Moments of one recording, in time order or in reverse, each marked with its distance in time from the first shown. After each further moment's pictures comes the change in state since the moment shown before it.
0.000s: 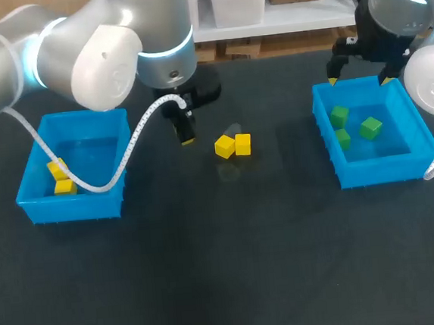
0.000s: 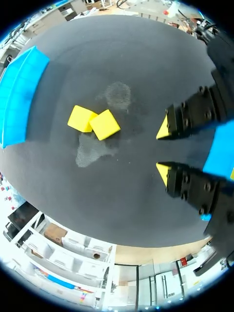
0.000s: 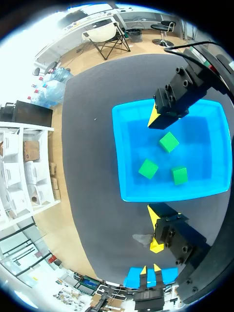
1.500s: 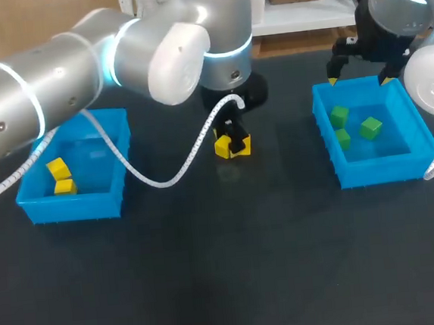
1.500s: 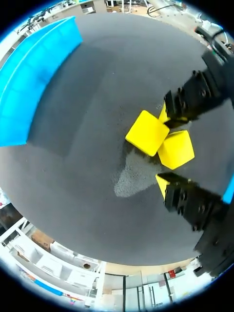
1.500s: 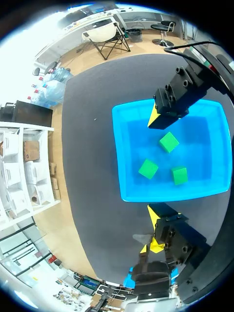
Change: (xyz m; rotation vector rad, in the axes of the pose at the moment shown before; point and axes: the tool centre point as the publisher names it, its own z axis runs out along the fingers) left arm -0.079 -0.031 0.041 0.090 0.062 -0.104; right arm 0.000 0.000 0.000 0.000 0.000 0.000
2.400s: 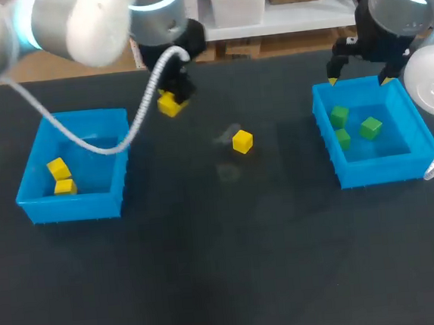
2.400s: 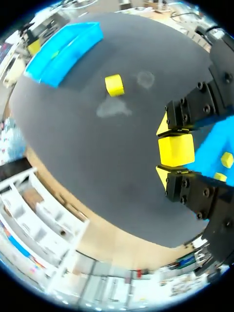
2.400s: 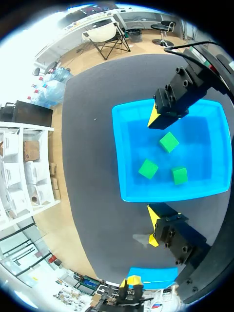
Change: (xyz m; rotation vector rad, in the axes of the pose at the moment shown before) left arm 0.081 0.098 -0.091 -0.123 -0.074 -0.293; right arm 0.000 0.000 0.000 0.000 0.000 0.000
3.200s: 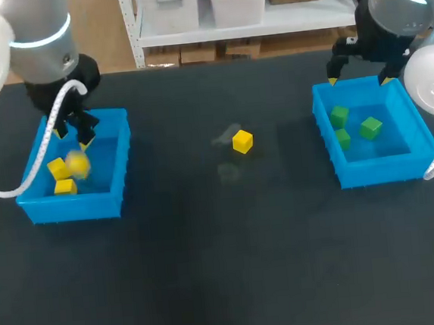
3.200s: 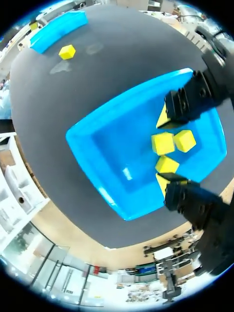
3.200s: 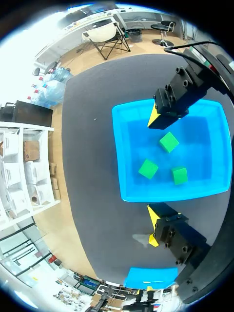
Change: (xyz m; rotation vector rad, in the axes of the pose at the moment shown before) left arm 0.170 0.055 0.003 -0.020 0.093 -0.230; right arm 0.000 0.000 0.000 0.000 0.000 0.000
